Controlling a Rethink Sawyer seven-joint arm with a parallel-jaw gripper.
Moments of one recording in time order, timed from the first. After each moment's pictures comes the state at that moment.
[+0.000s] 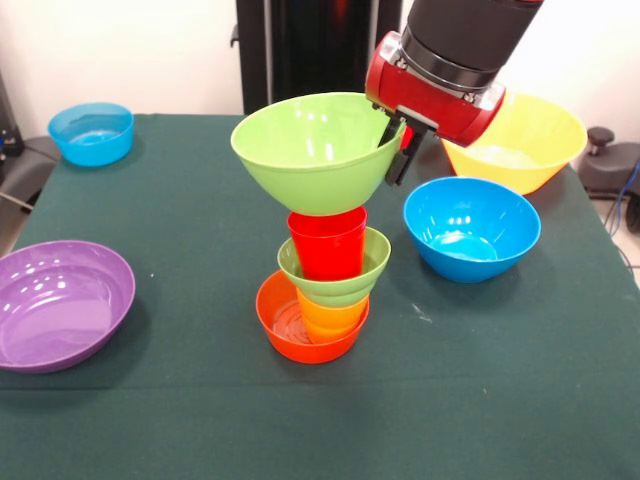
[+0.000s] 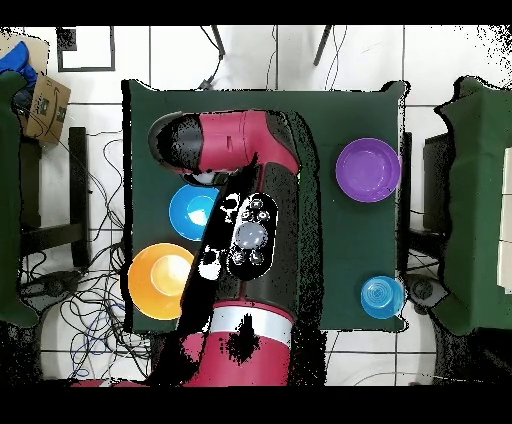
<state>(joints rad) 0.03 -0.52 -0.19 1.17 -0.15 0.98 2.18</state>
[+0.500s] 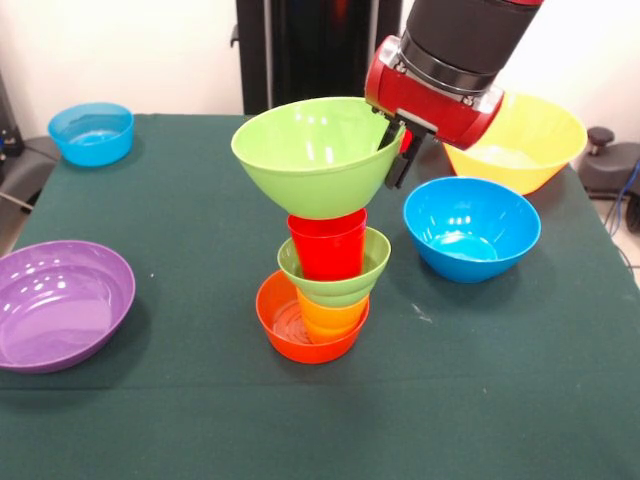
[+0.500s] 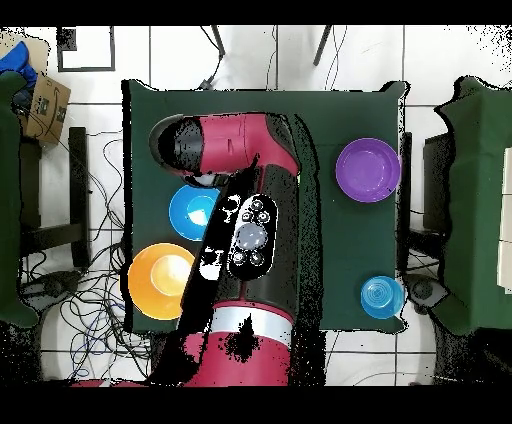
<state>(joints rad) 0.03 -0.52 -0.19 1.18 -0.15 0.95 2.18</state>
